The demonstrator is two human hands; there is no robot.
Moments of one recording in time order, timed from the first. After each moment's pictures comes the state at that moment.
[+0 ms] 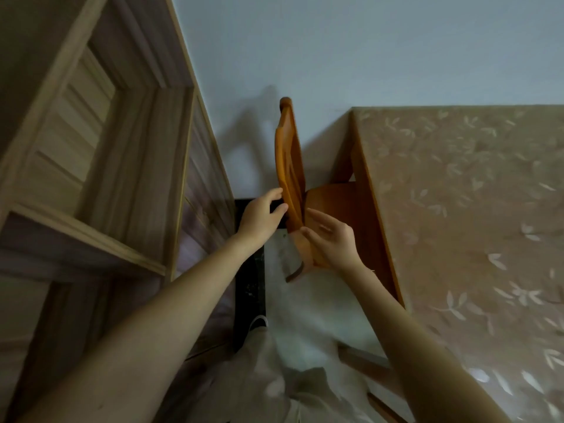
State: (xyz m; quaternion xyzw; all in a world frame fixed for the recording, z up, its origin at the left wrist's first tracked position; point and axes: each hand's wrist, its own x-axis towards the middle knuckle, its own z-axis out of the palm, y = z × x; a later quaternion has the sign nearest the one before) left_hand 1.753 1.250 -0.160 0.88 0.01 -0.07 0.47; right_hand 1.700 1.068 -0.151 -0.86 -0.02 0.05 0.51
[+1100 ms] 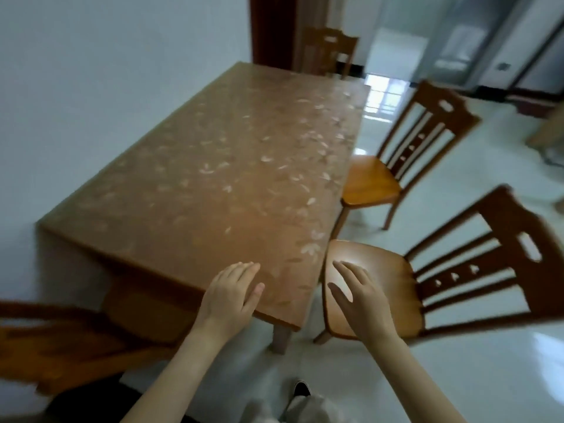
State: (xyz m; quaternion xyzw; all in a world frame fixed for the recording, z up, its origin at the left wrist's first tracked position) left_hand 1.558 0.988 -0.084 0.75 -0.63 -0.10 0.18; right_hand 1.307 0.875 -0.104 -0.86 0.43 -0.25 0.12
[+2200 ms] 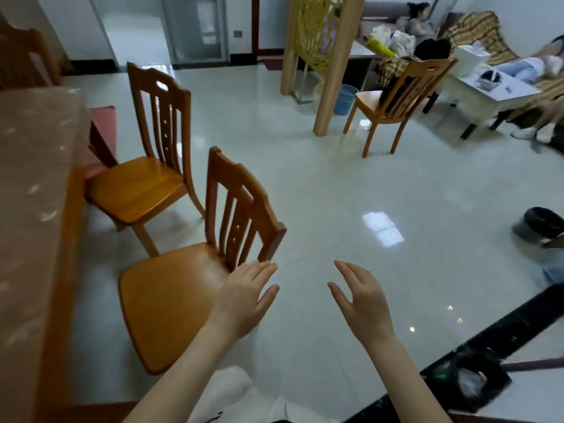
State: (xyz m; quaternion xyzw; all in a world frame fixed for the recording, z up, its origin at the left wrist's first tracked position) left_hand 1.043 0.814 -0.098 0.42 -0.87 -0.19 0.17; right_hand 0.800 0.903 -0.102 -0.62 0.73 -0.29 0.01
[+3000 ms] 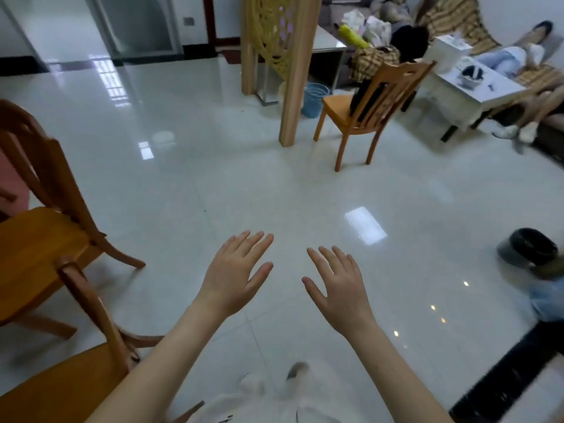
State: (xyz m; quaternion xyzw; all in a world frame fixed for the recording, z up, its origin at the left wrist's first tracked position) left_hand 0.714 0.453 -0.079 0.39 -0.89 -0.18 0.16; right_hand 0.507 0.564 -0.081 -0.63 0.75 -0.16 0.06
